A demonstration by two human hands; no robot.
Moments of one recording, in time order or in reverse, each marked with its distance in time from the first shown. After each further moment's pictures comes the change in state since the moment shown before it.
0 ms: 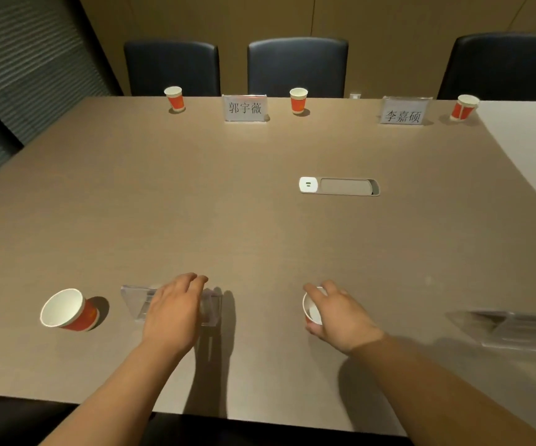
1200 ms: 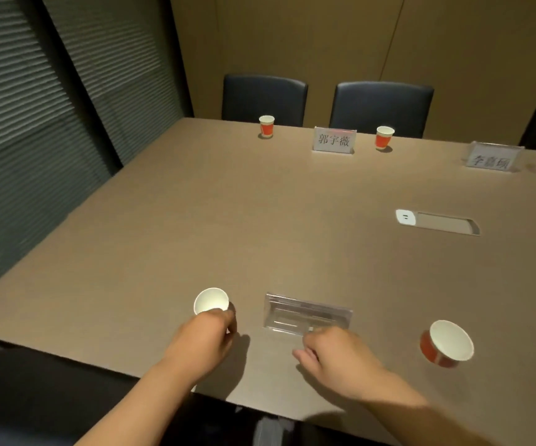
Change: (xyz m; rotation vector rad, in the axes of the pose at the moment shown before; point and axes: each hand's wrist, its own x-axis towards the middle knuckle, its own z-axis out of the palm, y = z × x) left_hand -0.064 -0.212 -0.037 -0.214 -0.133 0.006; right_hand 0.001 -0.266 0.021 -0.052 0.037 -0.324
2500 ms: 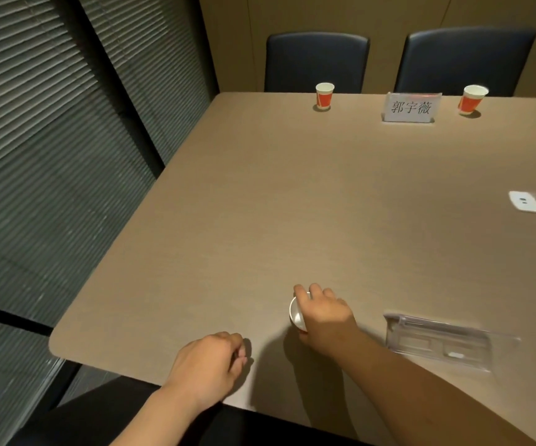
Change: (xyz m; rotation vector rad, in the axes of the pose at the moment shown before) left_hand 0.013 -0.233 -0.065 0.013 -0.173 -0.003; right_hand 0.248 -0.166 0.082 -0.145 -0.003 0.192
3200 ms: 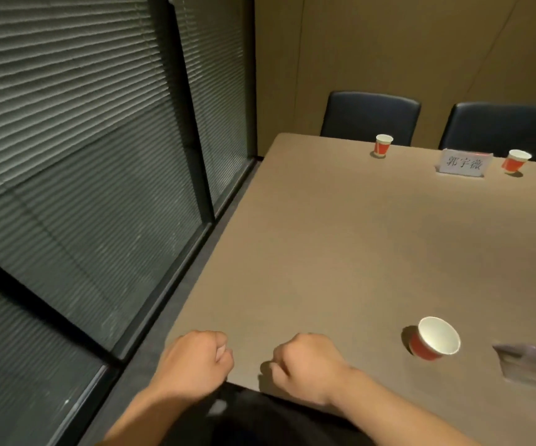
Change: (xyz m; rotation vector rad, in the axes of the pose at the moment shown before) left_hand -0.081 -0.229 -0.082 -0.098 0.171 -0.124; right_hand -0.008 -0.279 -0.061 0.011 -0.071 -0.380
